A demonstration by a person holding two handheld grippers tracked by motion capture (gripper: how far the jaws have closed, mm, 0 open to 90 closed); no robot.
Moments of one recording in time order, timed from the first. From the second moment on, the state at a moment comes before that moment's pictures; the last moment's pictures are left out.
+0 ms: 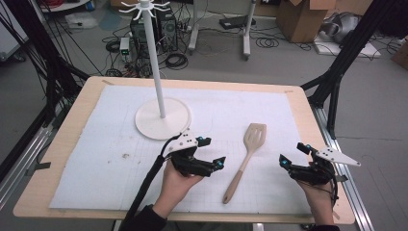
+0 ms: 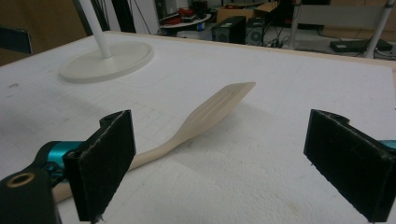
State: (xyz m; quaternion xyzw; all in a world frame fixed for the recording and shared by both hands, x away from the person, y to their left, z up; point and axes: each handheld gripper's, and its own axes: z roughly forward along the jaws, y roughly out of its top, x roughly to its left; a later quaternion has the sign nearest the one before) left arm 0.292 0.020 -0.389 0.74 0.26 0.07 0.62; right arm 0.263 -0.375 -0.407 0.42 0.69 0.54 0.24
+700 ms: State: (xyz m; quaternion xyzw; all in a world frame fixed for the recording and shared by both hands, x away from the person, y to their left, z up) left arm 0.294 -0.051 -0.416 0.79 0.29 0.05 0.54; right arm 0.264 -0.376 -0.408 0.42 0.69 0.54 0.24
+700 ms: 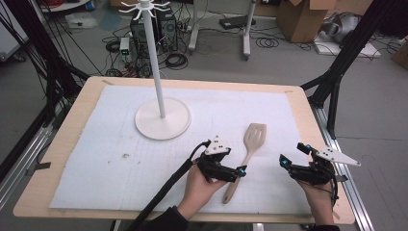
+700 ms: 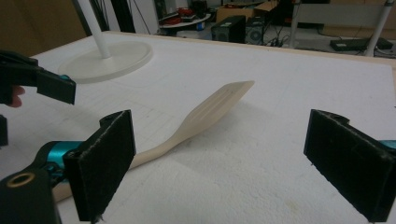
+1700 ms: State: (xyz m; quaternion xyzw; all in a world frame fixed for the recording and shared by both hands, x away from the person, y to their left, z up) left arm 0.295 -0.101 -0.442 0.86 0.30 0.11 0.40; right arm 0.265 -0.376 -0.410 0.43 0.69 0.54 0.23
